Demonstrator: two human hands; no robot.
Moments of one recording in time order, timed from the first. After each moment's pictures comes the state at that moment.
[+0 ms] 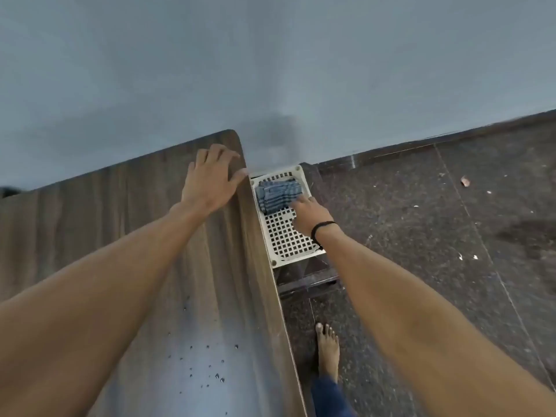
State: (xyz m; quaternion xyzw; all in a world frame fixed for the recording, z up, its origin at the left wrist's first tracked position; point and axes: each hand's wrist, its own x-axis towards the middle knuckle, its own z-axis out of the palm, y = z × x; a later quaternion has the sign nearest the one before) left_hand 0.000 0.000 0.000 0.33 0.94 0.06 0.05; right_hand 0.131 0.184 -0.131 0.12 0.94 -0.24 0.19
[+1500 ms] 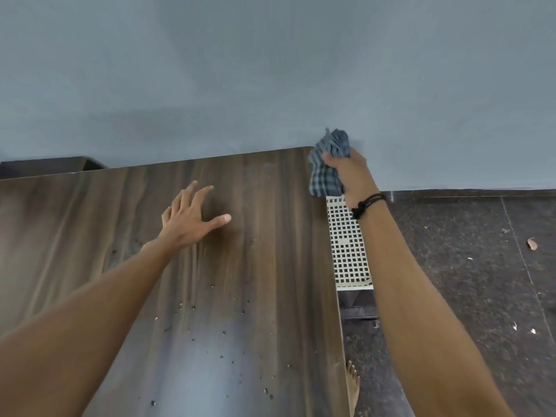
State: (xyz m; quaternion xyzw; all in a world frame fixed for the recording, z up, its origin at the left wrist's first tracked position) left_hand -0.021 -0.212 -0.009 0.09 0.98 0.09 0.17; right_hand 0.012 0.140 -0.002 0.26 0.55 -0.80 0.00
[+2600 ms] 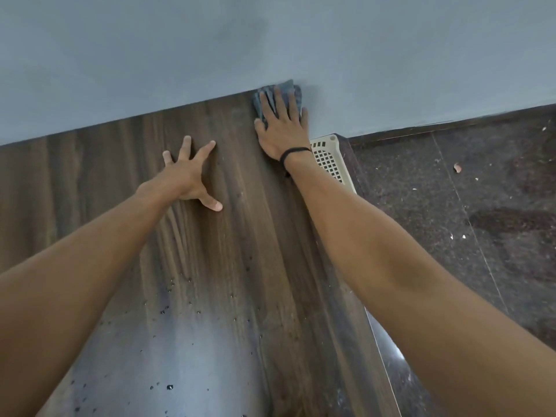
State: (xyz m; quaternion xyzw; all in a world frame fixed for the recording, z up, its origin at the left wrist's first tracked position) left_hand -0.049 -0.174 -0.022 0.19 0.91 -0.01 0.36; right_hand -0.008 0.043 -0.057 0.20 0.96 -0.17 0.02
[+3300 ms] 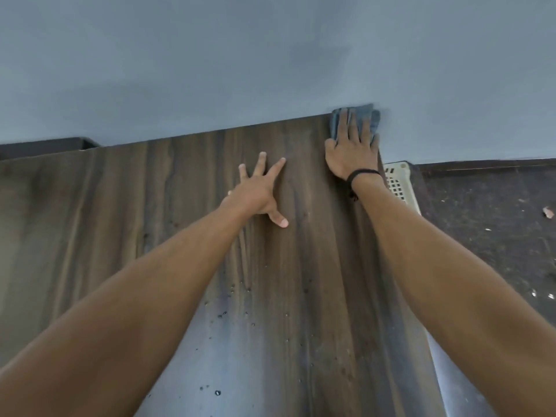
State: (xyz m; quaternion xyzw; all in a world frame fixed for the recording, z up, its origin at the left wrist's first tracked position) left_hand -0.039 -0.175 -0.012 0.17 0.92 0.01 0.37; right_hand -0.022 0.035 -0.055 0.22 0.95 -0.22 0.04
